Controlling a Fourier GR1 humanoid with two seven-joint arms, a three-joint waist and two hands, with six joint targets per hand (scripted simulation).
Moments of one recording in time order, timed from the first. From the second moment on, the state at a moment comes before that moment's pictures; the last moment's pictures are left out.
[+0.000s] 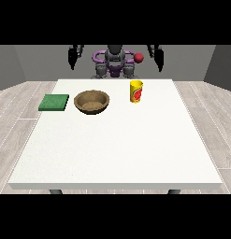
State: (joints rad) left arm 0.04 0.07 0.03 -1.58 -0.02 0.03 0.00; right arm -0.01 -0.08 0.02 -1.60 0.00 -0.02 -0.02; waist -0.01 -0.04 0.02
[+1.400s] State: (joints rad) left arm -0.14 0.11 0.18 -1.52 0.12 -0.07 -0.21; right arm -0.07 -0.22 -0.22 -1.58 -0.21 0.22 -0.10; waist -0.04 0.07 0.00
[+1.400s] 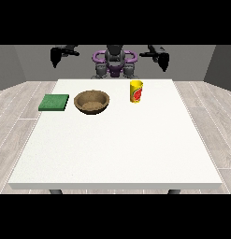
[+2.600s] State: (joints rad) left arm -0.41 0.04 0.22 -0.75 0.02 0.09 -0.82; right arm -0.15 -0.25 -0.24 -1.44 -0.20 0.31 -0.26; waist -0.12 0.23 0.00
